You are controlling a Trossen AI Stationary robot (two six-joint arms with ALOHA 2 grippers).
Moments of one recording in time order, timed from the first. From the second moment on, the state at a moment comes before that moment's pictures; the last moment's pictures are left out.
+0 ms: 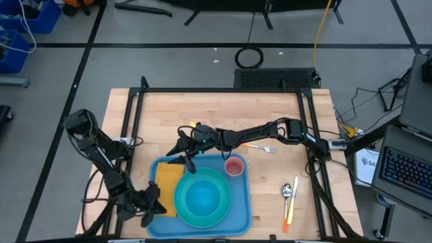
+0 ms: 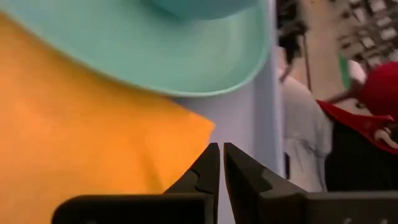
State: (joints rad) left arm -1.09 1.44 0.49 0.21 -0.48 -1.29; right arm 0.00 2.28 1.70 0.45 -0.37 0.15
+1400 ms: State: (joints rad) left arm -1.02 1.49 0.50 -0.02 -0.35 -1.62; right arm 0.17 2.08 1.70 0.23 -0.39 -0.13
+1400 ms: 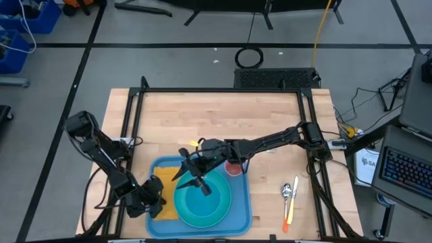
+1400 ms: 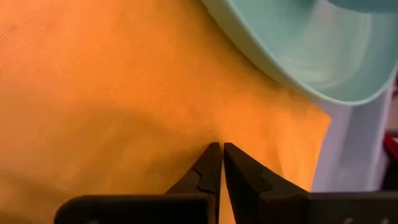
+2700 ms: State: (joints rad) left arm -1.04 1.34 0.50 0.11 -0.75 -1.02; right arm 0.31 1.92 1.70 -0.17 -0.05 -0.25
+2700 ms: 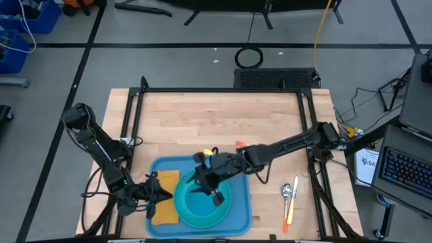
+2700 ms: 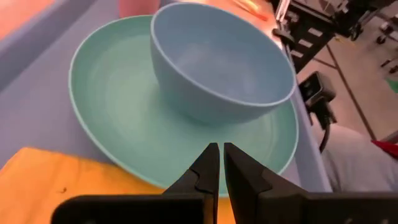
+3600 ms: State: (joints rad) left arm -0.95 1.33 0.50 -0.03 -0.41 -1.13; right arm 0.49 1.92 1.70 -0.60 0.37 0.07
